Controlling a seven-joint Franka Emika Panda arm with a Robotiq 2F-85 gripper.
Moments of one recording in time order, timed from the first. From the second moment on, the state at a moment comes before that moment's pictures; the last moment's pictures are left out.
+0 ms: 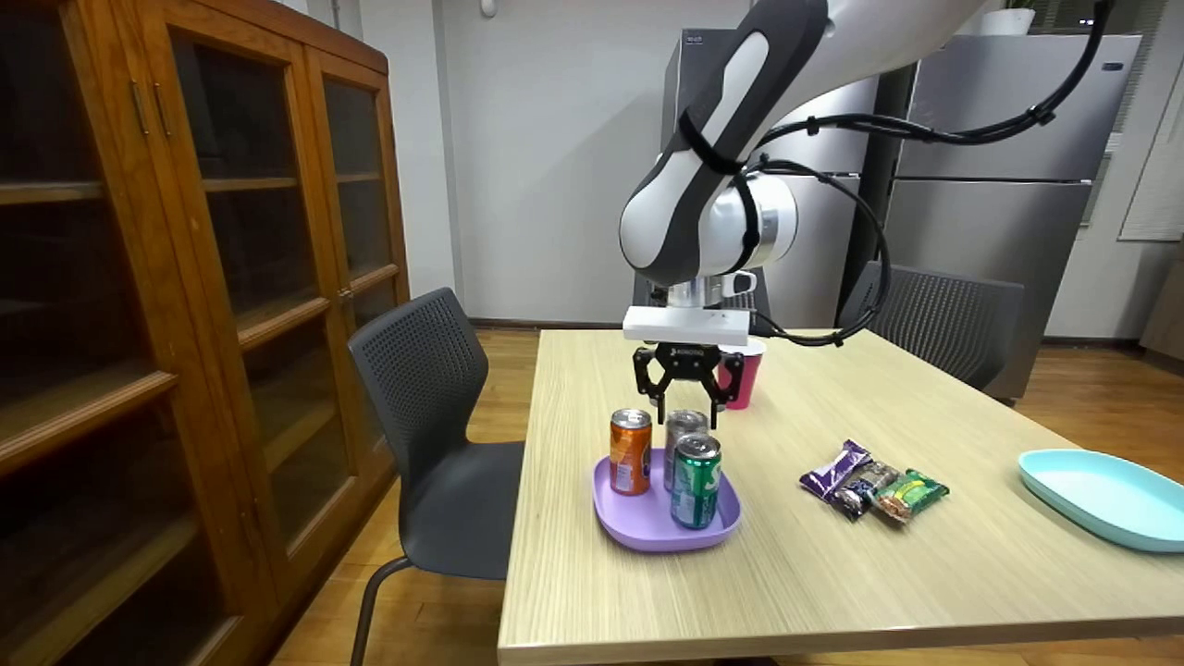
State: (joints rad) arm 0.37 0.72 -0.04 -1.76 -0.09 2.45 0.70
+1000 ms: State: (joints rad) arm 0.37 0.68 -0.05 -1.74 -0.09 2.45 0.70
